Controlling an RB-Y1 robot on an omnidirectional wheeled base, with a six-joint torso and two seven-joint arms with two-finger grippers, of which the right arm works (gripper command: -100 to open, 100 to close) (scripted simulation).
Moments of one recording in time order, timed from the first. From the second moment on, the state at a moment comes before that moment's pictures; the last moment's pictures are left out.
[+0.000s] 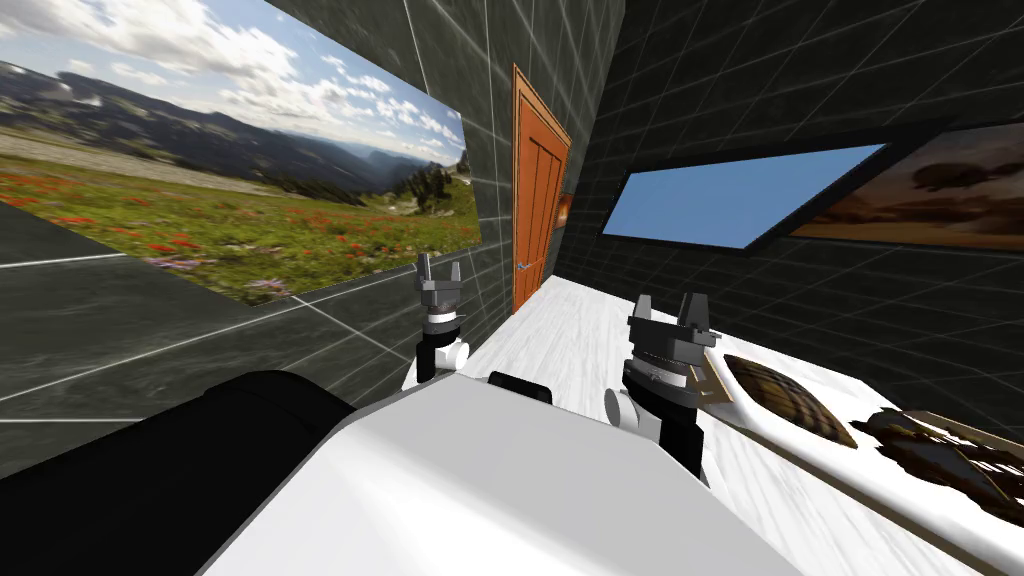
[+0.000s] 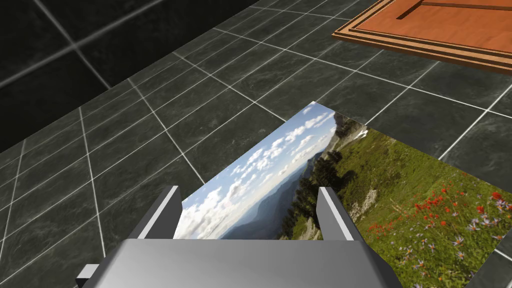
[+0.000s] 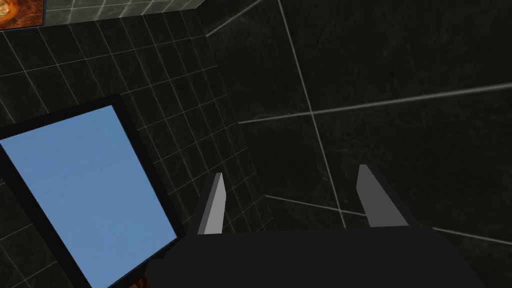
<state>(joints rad) 0.50 -0.02 0.00 -2.32 0.07 -0.56 -0.14</state>
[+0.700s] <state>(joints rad) 0.46 -0.05 0.00 -2.19 0.07 -0.59 -0.15</state>
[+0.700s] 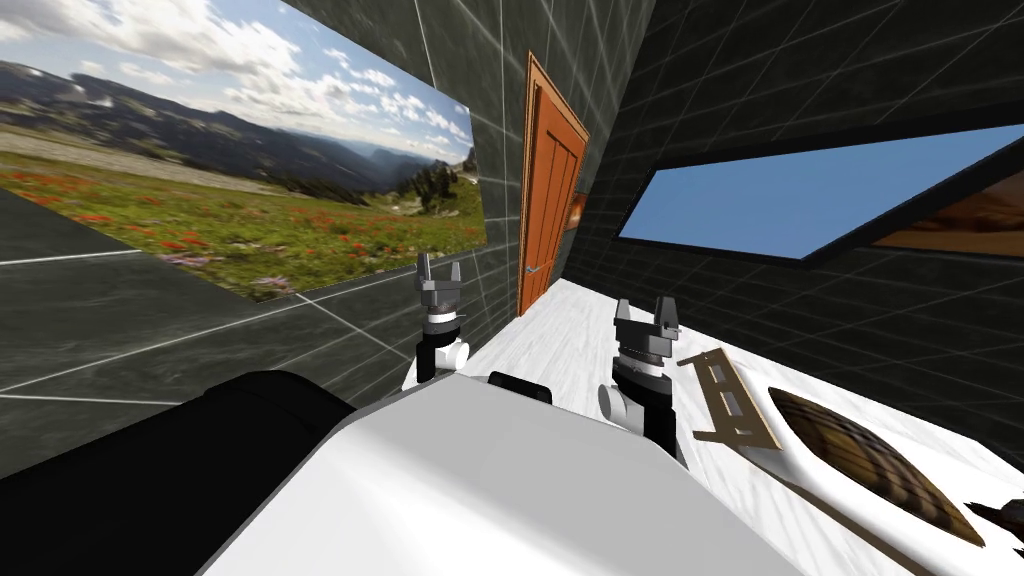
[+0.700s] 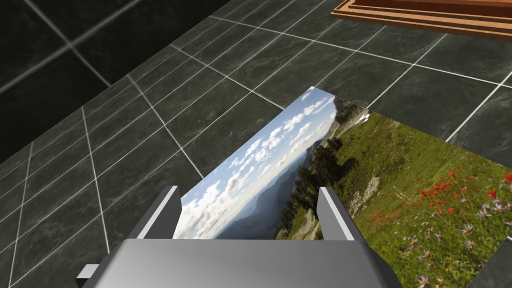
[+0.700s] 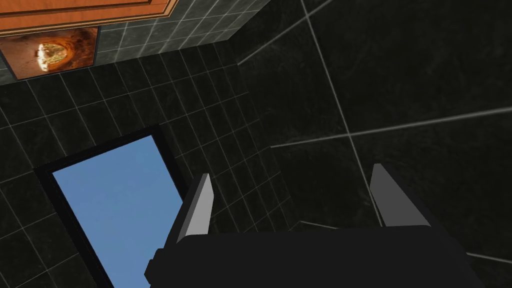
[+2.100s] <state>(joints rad) 0.36 -0.10 0.01 -1.91 0.06 -0.64 -0.17</state>
